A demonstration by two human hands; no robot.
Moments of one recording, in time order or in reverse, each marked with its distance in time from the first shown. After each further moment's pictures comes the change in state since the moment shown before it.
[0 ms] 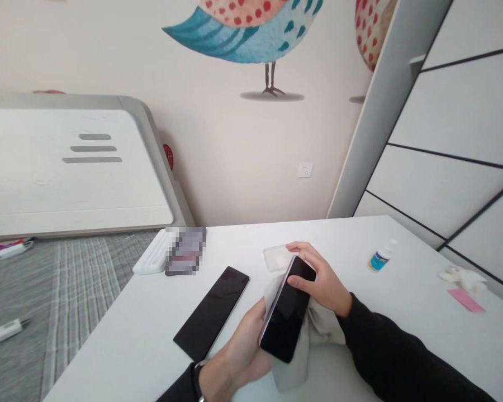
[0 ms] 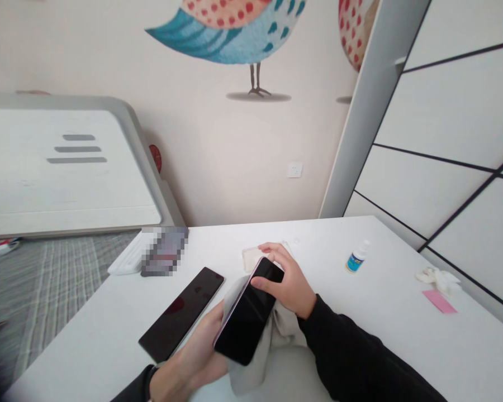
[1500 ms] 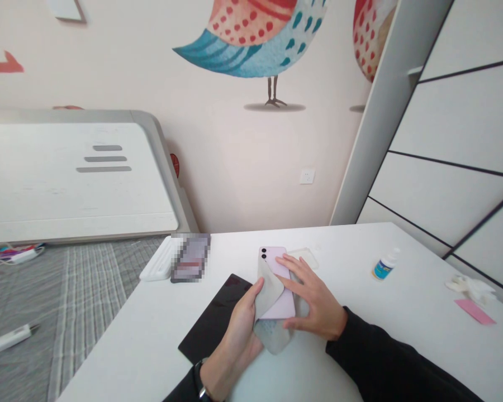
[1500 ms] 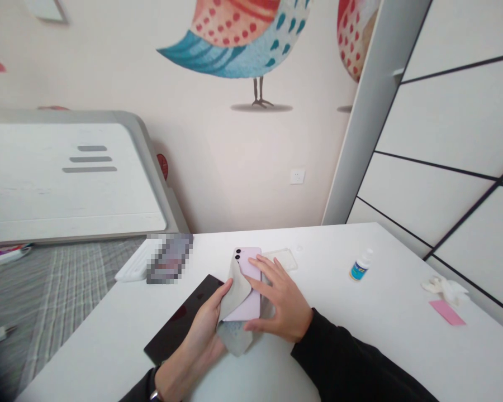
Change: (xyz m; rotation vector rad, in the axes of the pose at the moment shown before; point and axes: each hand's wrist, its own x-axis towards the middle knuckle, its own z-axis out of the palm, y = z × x) left_hand 0.017 0.023 -0.010 -0.052 0.304 0.241; right_hand -0.015 0.012 0.010 -0.411 -0.284 -0.291
